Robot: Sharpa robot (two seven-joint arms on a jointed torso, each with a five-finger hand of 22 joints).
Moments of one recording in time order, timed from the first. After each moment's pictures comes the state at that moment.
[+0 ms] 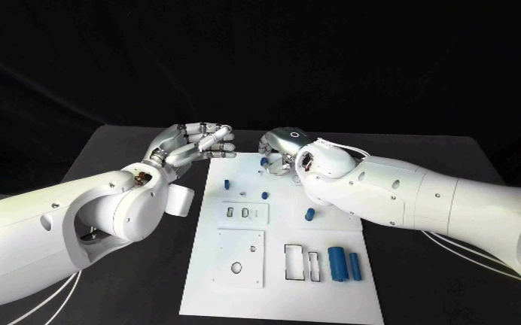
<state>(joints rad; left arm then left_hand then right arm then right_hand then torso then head) 1.19 -0.98 0.01 1.76 -0.08 -0.39 0.37 1.61 0.08 -0.31 0.28 0.19 0.79 0.20 0.28 0.25 1.00 0.18 0.07 0.08 0.94 0.14 0.28 0.34 0.17 0.87 0.24 0.38 0.16 1.26 -0.44 -0.13 1.18 -1.61 -0.40 -0.22 1.14 -0.24 0.65 -0.11 0.17 0.89 0.17 0.24 0.46 1.06 0.12 0.07 0.19 1.46 0.03 1.39 1.15 0.07 1.34 0.14 1.37 1.27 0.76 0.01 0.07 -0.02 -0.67</state>
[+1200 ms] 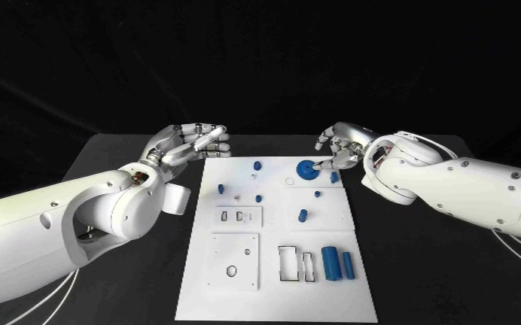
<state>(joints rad) 1.19 -0.98 0.01 1.73 -0.07 -0.38 0.37 1.60 0.08 -0.32 0.28 0.18 0.79 0.20 0.28 0.26 0.99 0.19 0.07 0.08 0.94 0.14 0.27 0.35 0.17 0.86 0.24 0.38 0.16 1.31 -0.82 -0.11 1.44 -1.29 -0.33 -0.24 1.31 -0.22 0.17 0.16 0.20 0.75 0.15 0.35 0.51 1.28 0.07 1.28 1.21 1.47 -0.01 1.56 1.31 0.05 1.46 0.11 1.47 1.31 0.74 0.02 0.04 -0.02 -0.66</state>
